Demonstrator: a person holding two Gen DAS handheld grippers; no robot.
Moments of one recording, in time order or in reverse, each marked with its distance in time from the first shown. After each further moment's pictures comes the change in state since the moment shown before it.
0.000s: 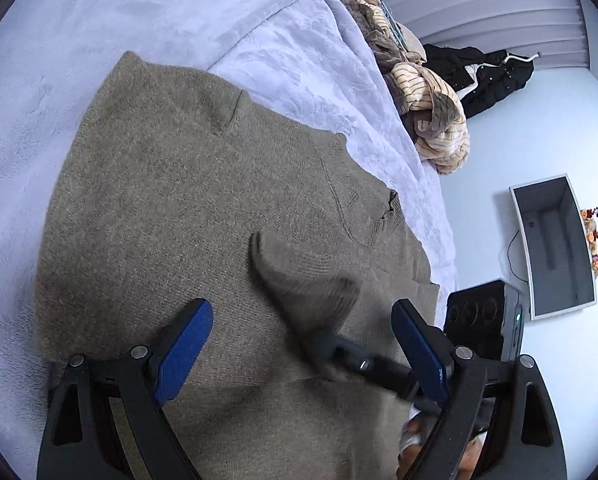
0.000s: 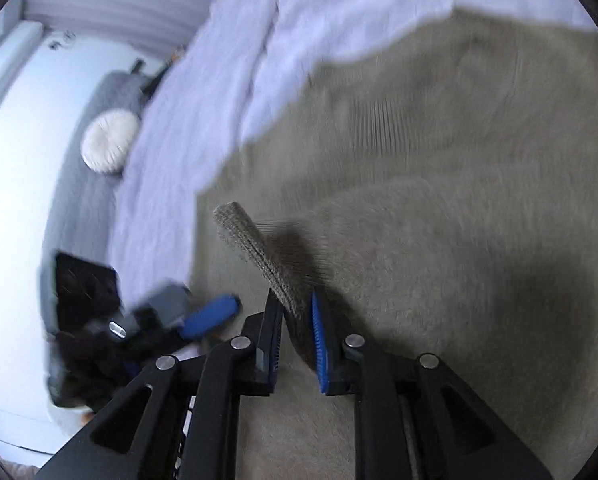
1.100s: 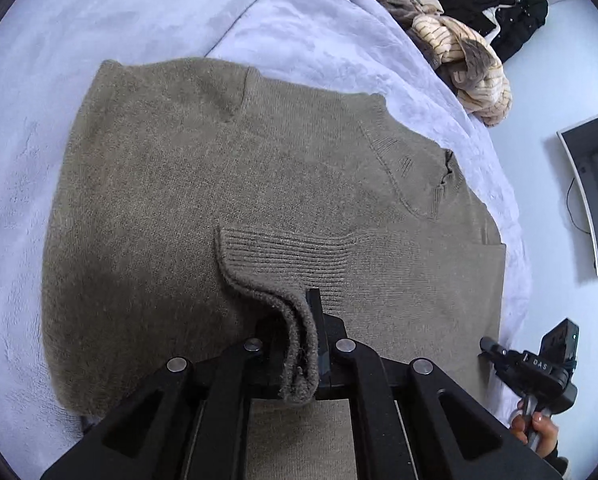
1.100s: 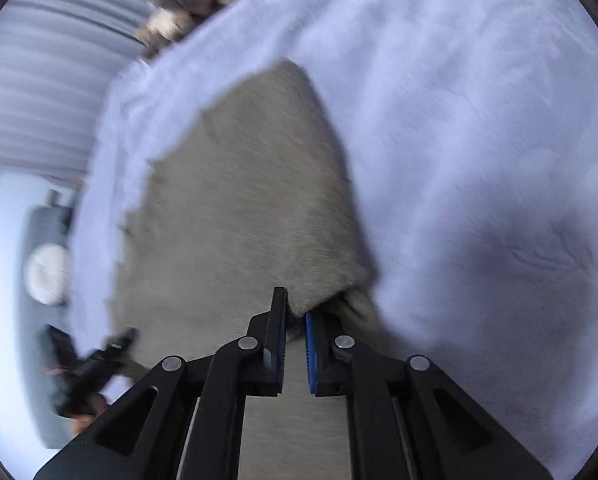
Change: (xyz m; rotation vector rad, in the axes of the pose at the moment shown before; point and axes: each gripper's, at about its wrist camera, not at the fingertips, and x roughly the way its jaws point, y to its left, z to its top) left arm 0.020 -0.003 0.002 0.147 0.045 0.248; right arm -0.165 -0.165 -0.085 0.440 -0.318 -0.204
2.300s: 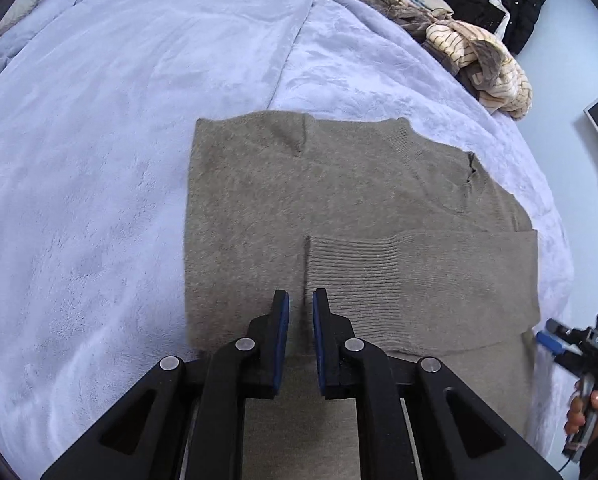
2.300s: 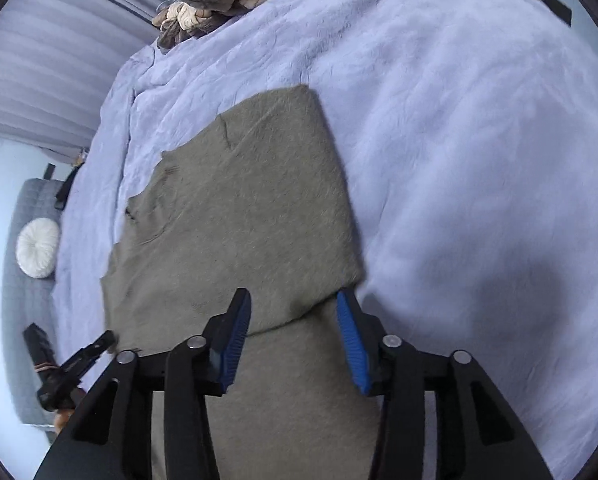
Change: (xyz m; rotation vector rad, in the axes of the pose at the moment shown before) left arm -0.056 -0.001 -0.013 0.094 -0.076 0.224; right arm -0.026 0.012 -0.001 -0.046 0.032 0.032
